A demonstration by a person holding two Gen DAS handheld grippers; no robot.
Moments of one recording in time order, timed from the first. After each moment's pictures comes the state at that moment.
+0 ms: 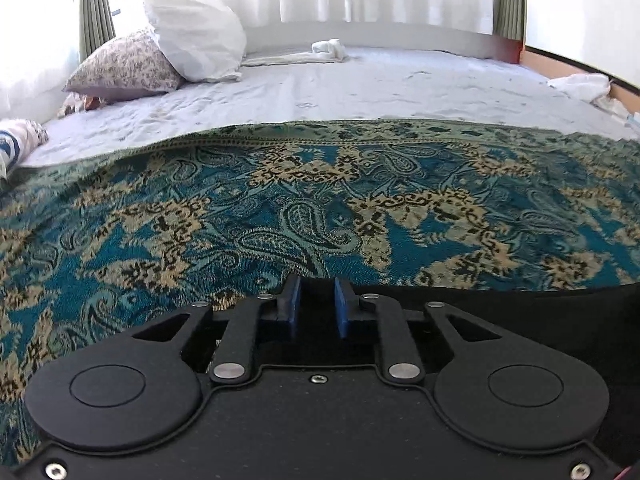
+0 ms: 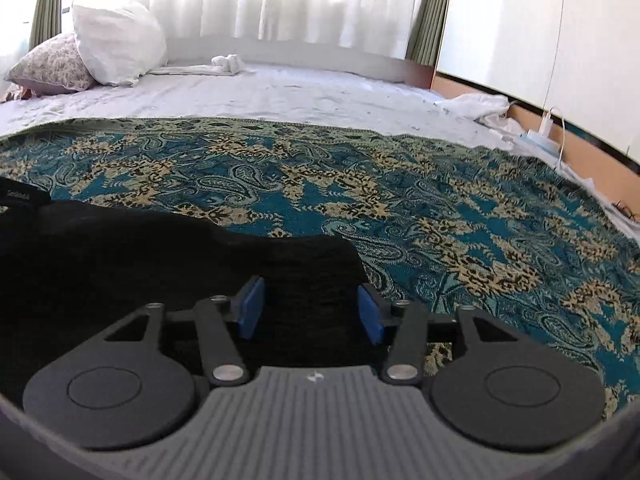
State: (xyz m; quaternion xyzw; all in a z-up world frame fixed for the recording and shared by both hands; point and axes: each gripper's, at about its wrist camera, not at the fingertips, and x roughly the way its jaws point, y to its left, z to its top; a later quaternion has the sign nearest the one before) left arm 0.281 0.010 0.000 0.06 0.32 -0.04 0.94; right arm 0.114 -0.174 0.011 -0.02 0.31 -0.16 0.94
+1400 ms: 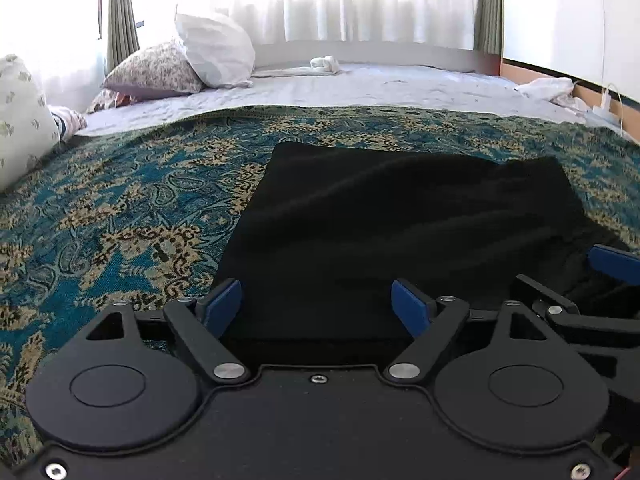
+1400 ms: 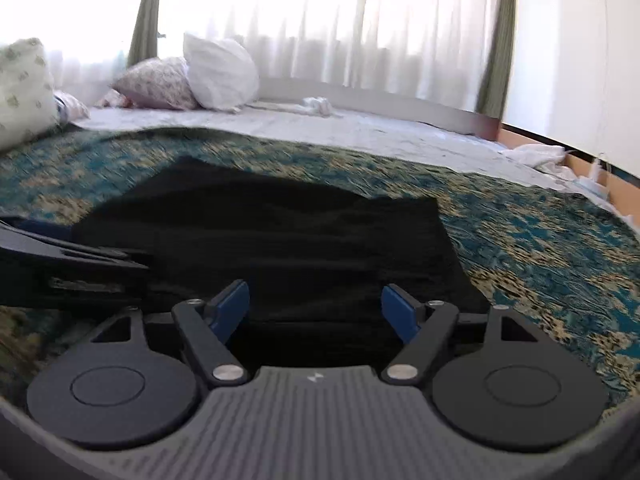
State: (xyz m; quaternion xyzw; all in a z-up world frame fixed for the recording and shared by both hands) left arm 0.043 0.007 0.007 0.05 0.29 -0.04 0.95; right arm -0.002 -0.101 0.008 -0.05 0.24 -0.04 0.97
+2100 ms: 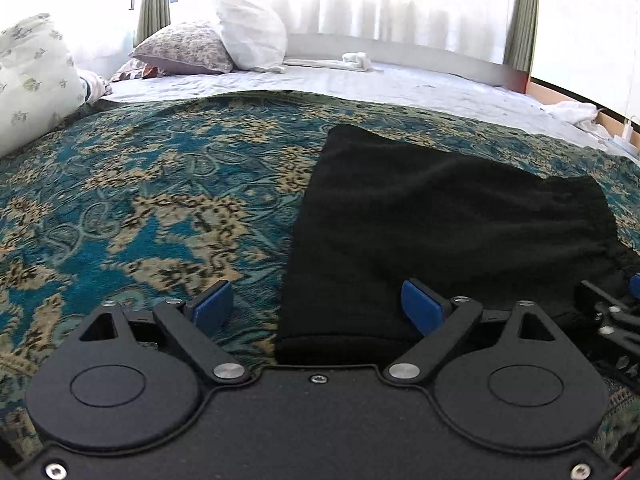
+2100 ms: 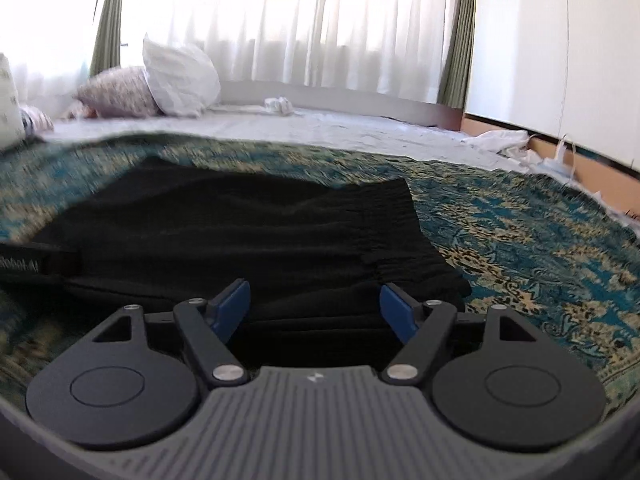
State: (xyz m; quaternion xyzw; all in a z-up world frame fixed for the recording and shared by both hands) left arm 0.044 0.049 0.004 -0.01 0.31 -0.02 0.95; right arm -0.018 -0.120 0.005 -0.01 0.23 -0.08 0.97
